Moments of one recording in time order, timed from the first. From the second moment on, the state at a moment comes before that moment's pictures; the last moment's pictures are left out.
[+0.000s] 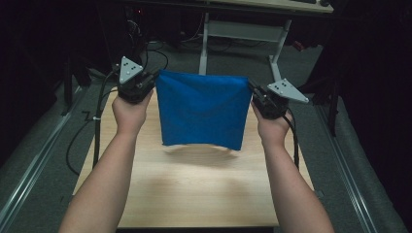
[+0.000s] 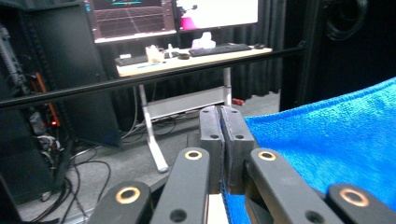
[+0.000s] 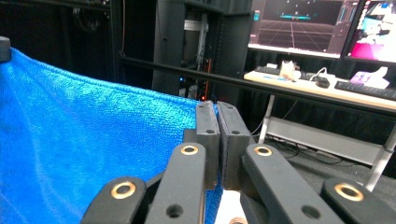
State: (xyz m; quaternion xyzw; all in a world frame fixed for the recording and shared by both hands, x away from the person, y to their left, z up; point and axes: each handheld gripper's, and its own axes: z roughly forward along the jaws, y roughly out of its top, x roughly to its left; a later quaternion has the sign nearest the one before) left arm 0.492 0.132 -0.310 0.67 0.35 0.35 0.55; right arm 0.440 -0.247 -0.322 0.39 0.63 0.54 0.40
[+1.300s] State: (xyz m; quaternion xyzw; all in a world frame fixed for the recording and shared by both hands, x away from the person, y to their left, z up) left arm 0.529 0.118 -0.440 0.76 0.40 0.24 0.46; right arm 0.494 -0.250 -0.421 0.45 0.71 0.44 0.33
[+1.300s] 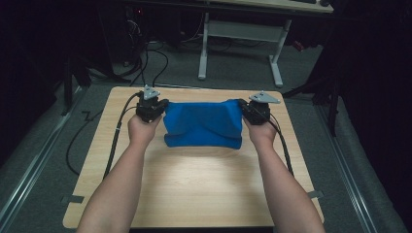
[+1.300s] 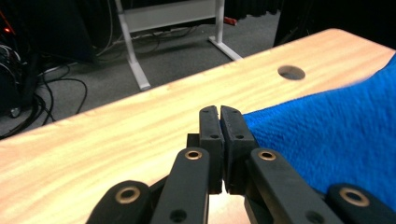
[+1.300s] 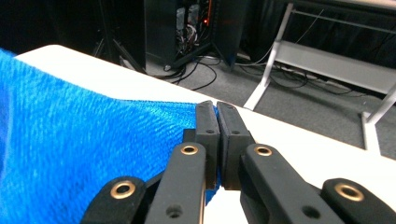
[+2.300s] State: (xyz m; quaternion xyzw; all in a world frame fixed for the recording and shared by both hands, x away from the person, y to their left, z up) left arm 0.508 0.123 -0.497 0.77 0.41 0.17 0.46; right arm 0.479 -0.251 -0.465 0.45 0.72 0.44 0.29
